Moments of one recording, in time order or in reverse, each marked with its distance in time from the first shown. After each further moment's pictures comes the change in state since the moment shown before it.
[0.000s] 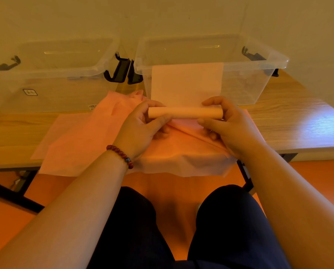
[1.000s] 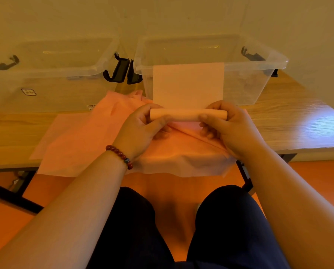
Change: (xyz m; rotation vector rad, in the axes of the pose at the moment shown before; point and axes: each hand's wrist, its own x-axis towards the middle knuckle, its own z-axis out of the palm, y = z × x) left_hand -0.001 0.000 0.001 0.033 -0.011 0.009; right_hand -0.001 0.002 -0.001 0.031 0.016 -0.039
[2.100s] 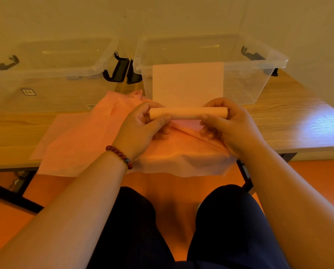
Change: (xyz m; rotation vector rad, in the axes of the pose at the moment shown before) left_hand -0.001 0.000 0.000 -0.027 0.006 -0.018; right_hand 0.002 0.001 -0.001 0.134 -0.025 0.013
